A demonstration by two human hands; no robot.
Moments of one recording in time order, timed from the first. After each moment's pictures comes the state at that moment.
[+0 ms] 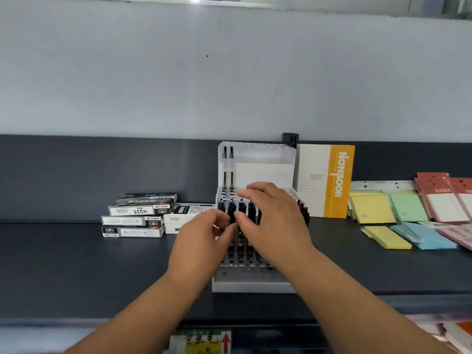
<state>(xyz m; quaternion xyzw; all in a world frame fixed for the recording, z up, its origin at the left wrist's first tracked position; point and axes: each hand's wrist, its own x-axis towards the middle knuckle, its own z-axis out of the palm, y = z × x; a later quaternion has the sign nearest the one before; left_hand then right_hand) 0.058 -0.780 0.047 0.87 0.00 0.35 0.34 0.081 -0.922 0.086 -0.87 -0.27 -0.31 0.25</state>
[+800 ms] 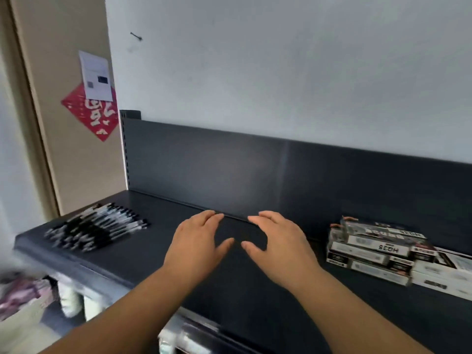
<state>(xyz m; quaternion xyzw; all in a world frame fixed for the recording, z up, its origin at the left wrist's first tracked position) -0.035 -0.286 0.026 0.94 0.18 0.28 0.07 0.044 -0.445 0.056 -0.88 -0.41 -0.12 0.19</state>
